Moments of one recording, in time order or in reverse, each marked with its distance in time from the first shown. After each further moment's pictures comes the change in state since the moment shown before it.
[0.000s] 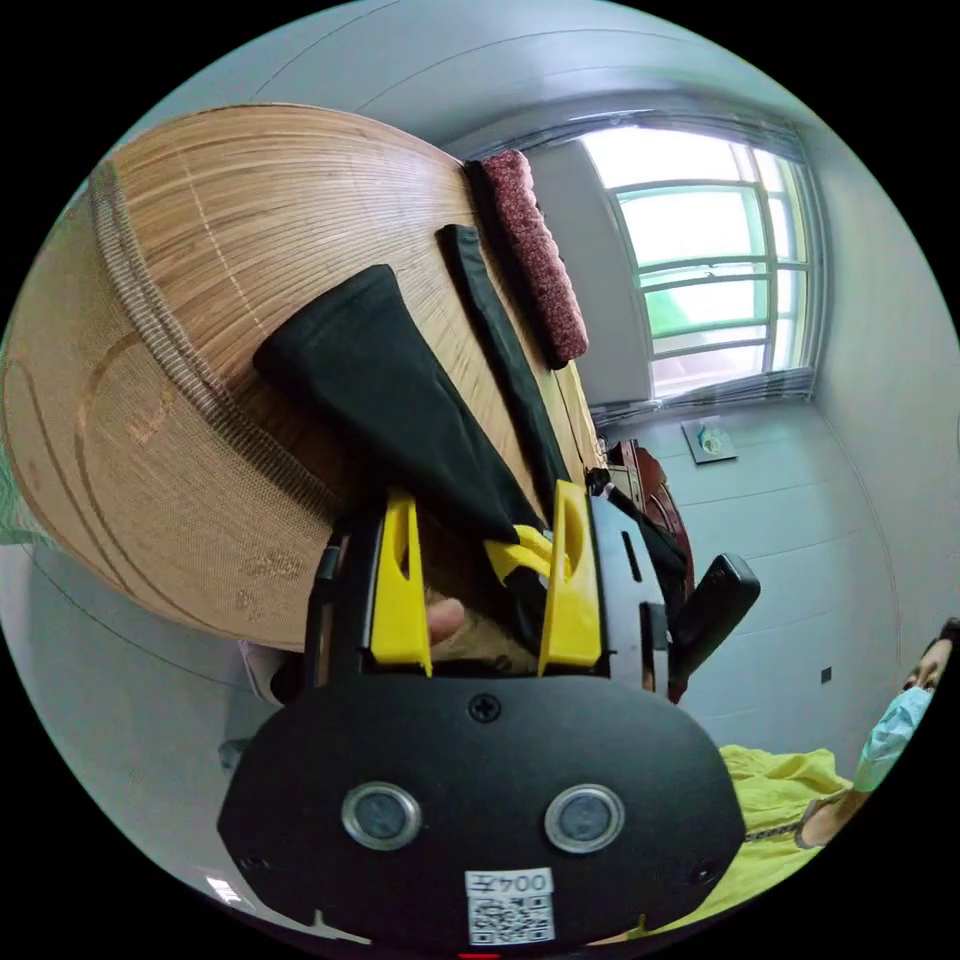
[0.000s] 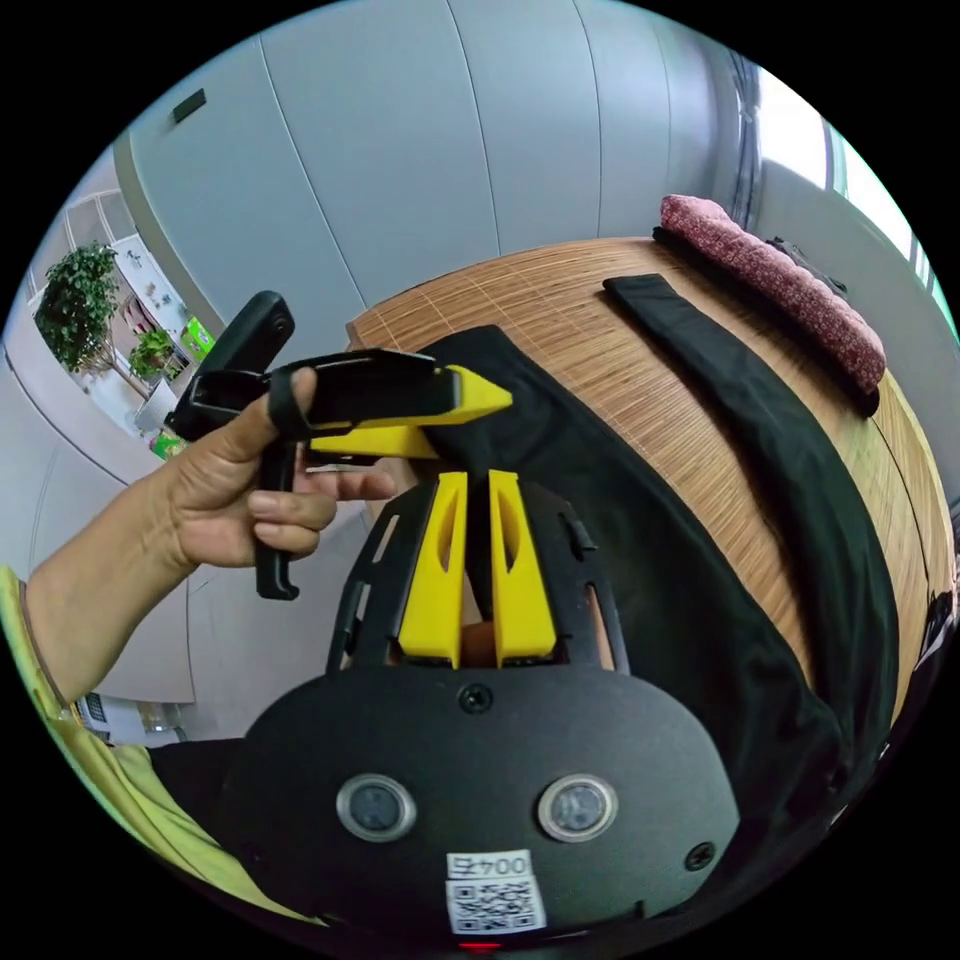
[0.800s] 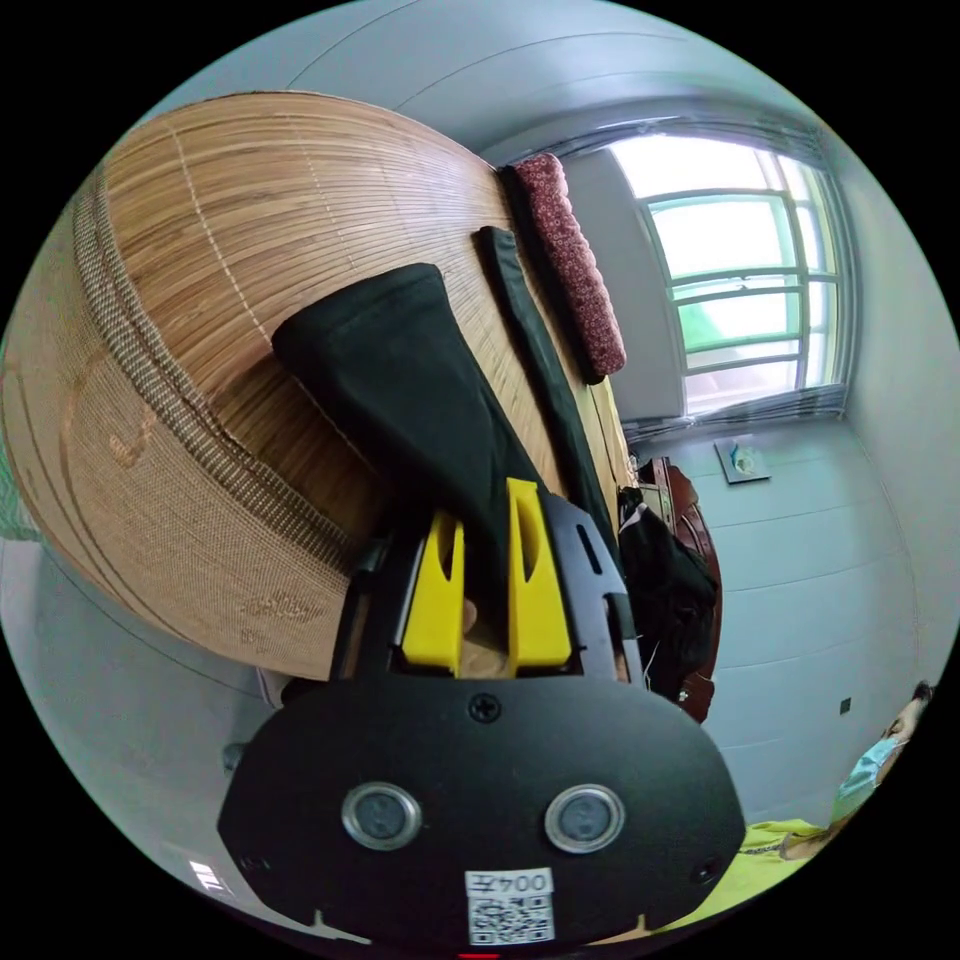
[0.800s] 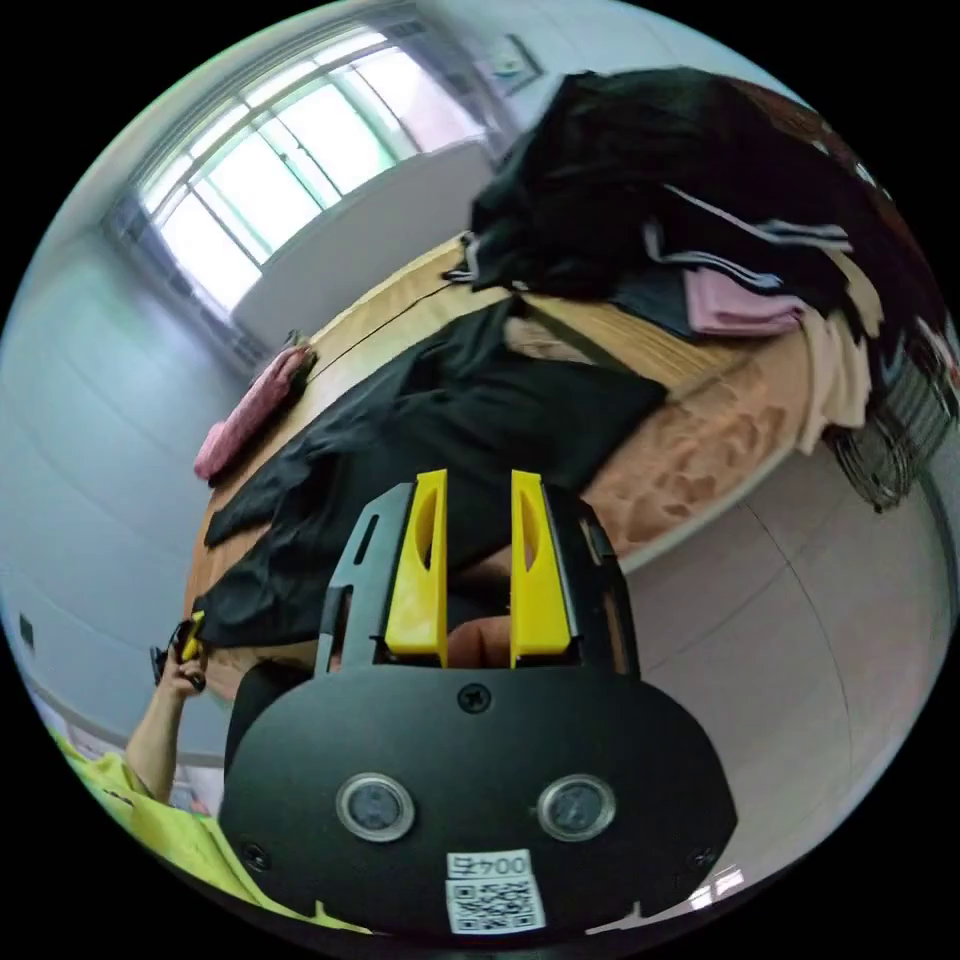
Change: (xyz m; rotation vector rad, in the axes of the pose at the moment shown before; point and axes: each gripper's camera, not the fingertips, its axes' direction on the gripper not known) left arm -0.008 0.002 0.036 0.056 -0.085 -0.031; right arm 0.305 0.563 -0.348 0.458 0.400 1.261
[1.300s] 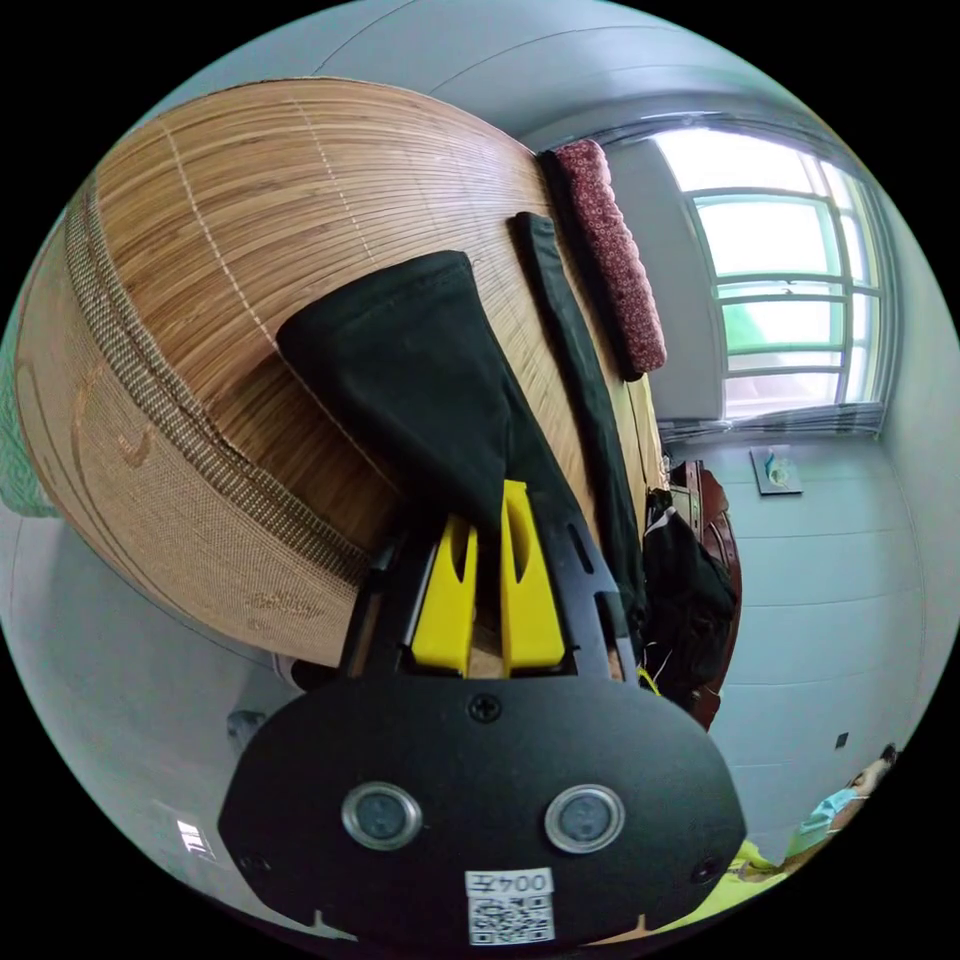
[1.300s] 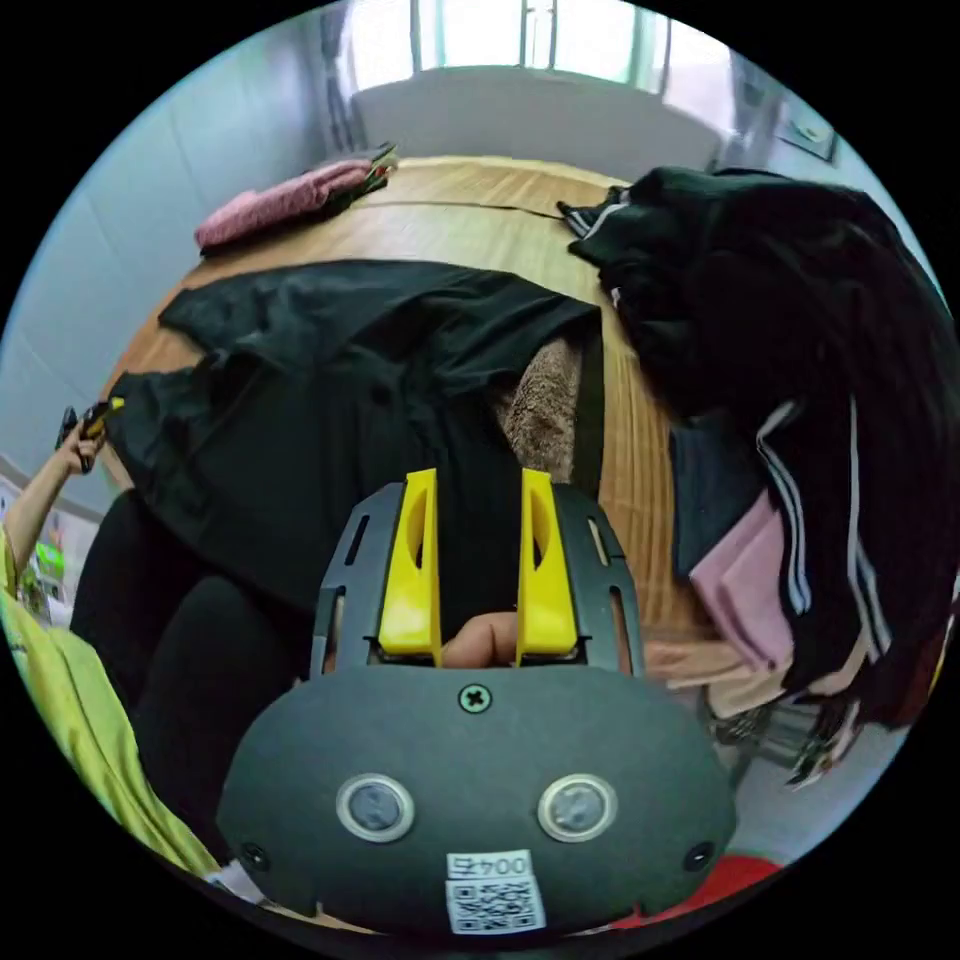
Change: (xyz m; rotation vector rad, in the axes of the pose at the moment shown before) left arm 0.004 -0.006 0.020 -0.055 -0.069 -0.074; right arm 0.021 -0.165 0.071 -0.339 0.166 -0.711
